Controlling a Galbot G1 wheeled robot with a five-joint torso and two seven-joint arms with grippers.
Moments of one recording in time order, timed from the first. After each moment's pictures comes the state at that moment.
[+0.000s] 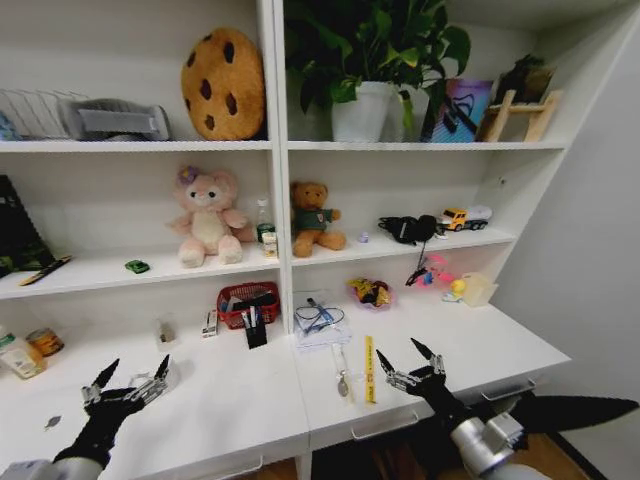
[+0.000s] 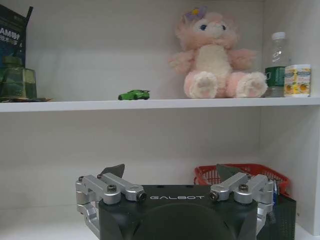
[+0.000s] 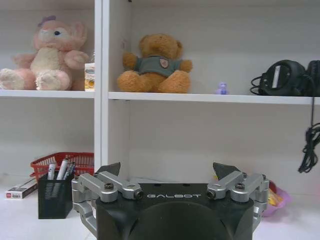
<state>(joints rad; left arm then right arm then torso) 1.96 -1.41 -1.09 -2.41 -0.49 0.12 0.14 -1.85 1.10 0.70 2.34 0.45 -0.03 -0.11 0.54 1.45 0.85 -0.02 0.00</state>
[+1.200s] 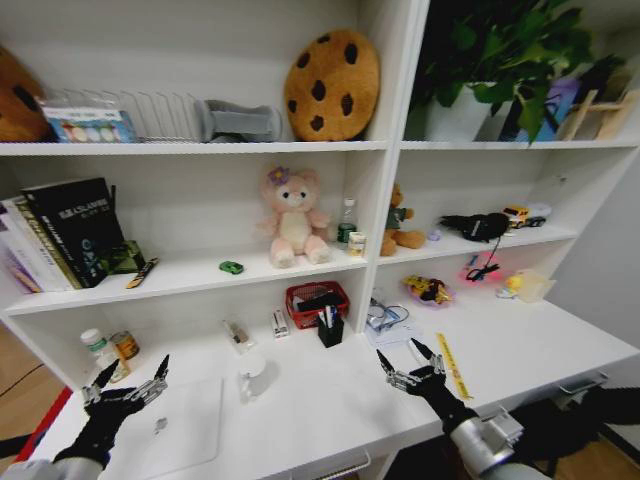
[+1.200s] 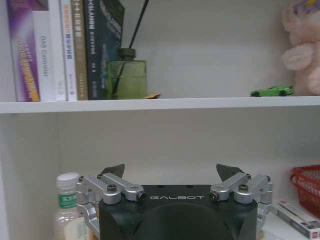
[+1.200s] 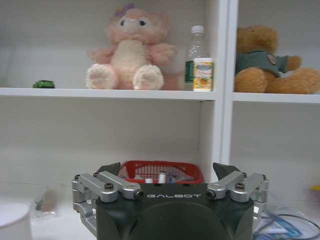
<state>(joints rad) 1.96 -1.41 -1.09 -2.41 -0.49 0.12 0.14 -1.85 1.10 0.70 2.34 0.45 -0.03 -0.11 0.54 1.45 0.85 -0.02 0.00</state>
